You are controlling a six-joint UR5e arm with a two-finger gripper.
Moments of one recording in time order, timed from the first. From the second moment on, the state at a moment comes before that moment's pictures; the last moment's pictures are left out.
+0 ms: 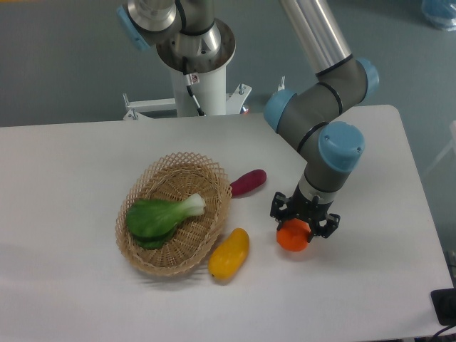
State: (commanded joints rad) arm 2.62 -2.08 -1.66 -0.92 1.36 1.03
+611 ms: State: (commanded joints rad) arm 2.62 -2.07 -1.56 -0.92 1.43 1.04
